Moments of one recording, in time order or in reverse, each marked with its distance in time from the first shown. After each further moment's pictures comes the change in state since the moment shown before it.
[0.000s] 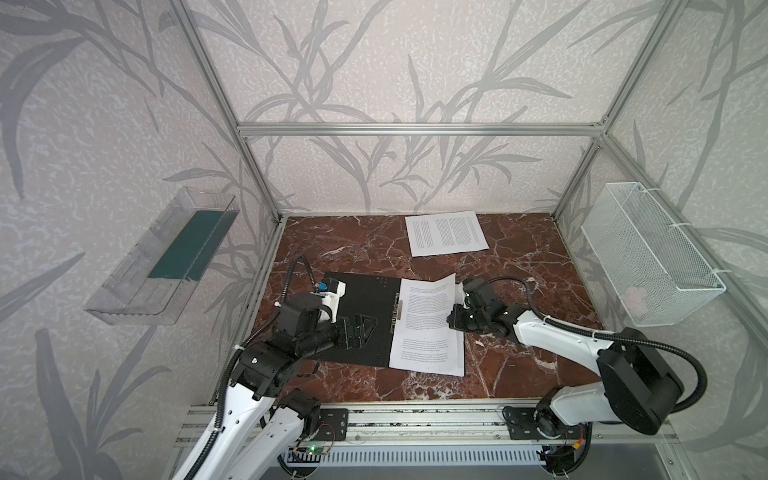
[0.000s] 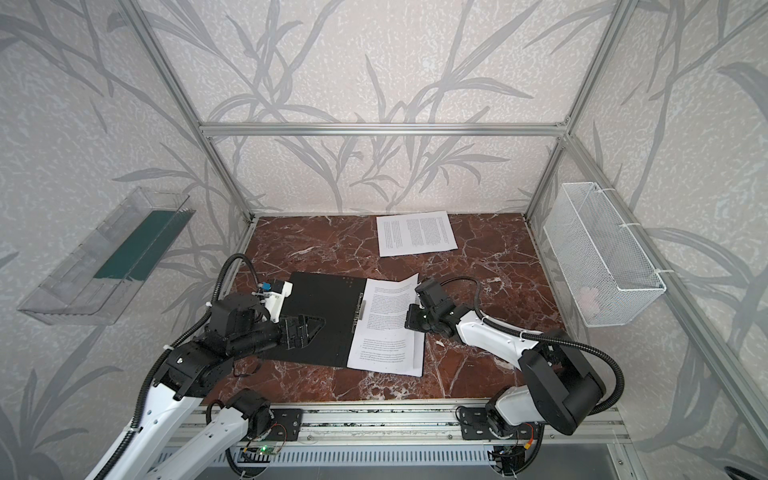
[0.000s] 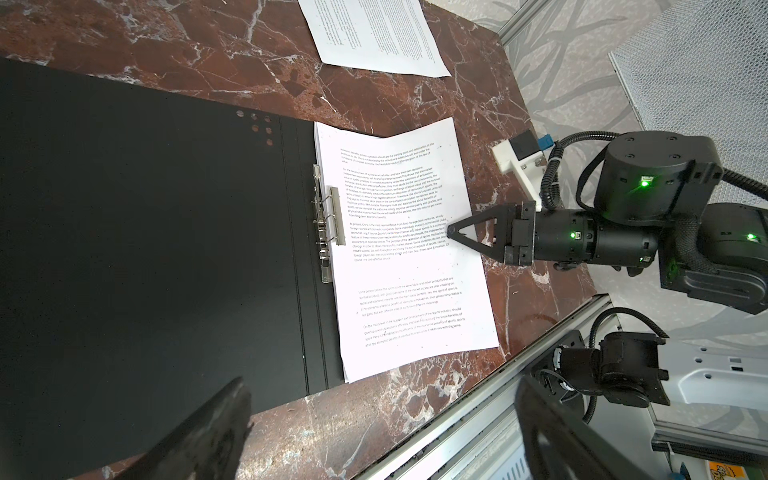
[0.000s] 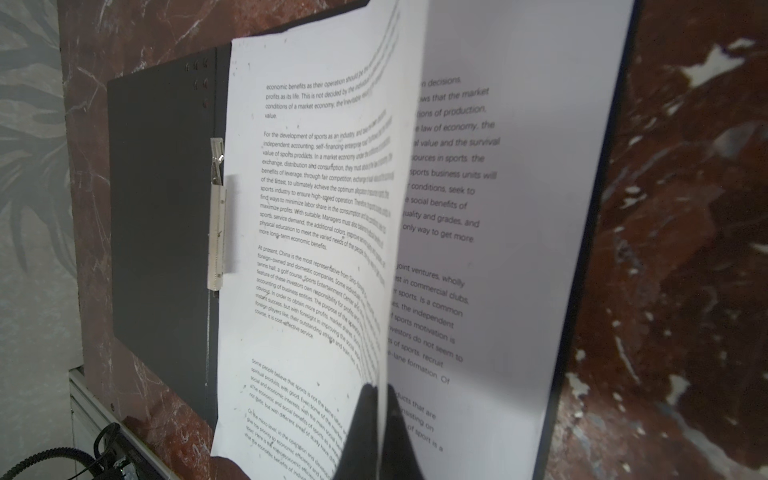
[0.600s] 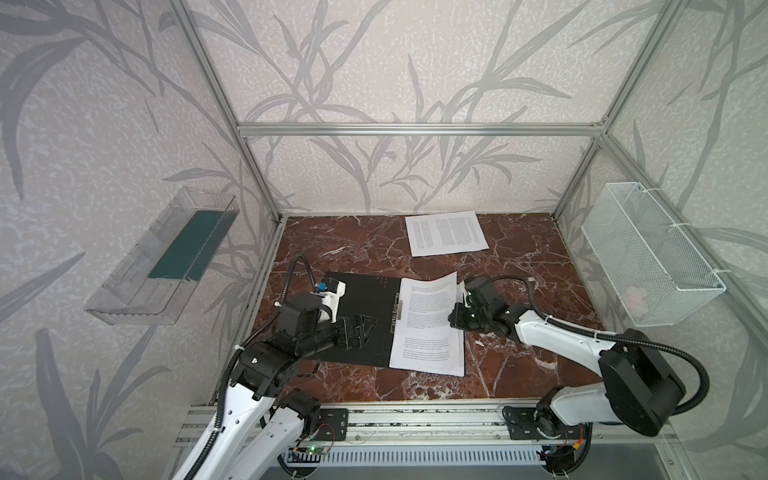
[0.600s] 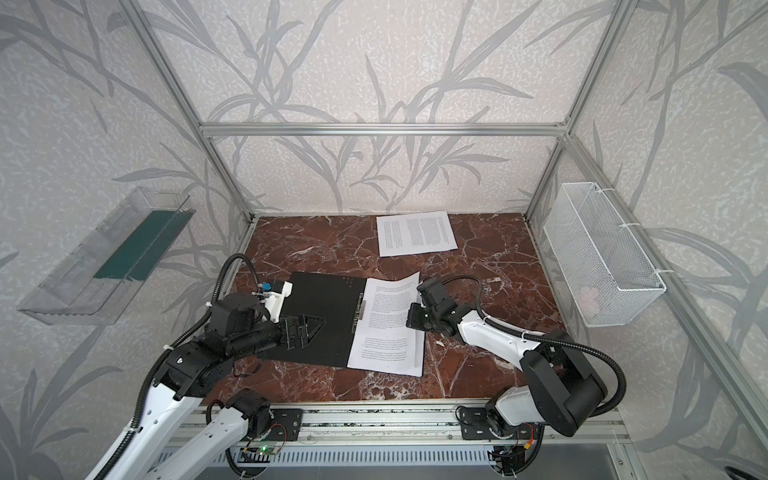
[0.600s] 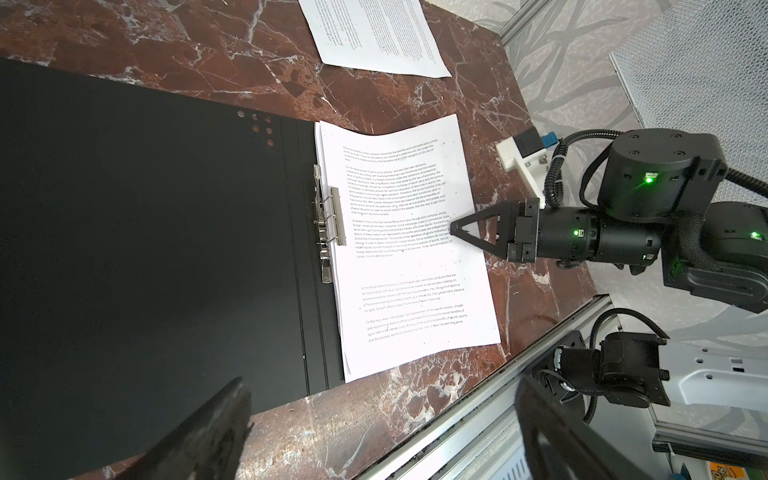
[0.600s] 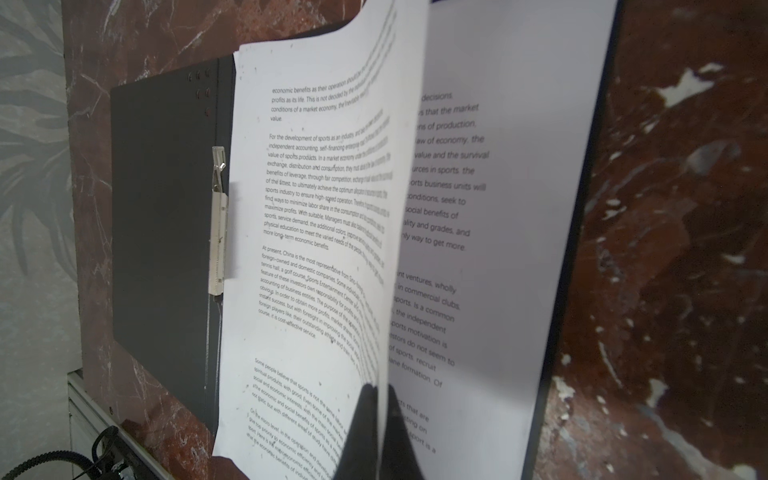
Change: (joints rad) left arm 0.000 0.000 0.000 0.000 -0.002 0.000; right arm -0.017 -0.016 0.000 -0.005 0.000 -0.014
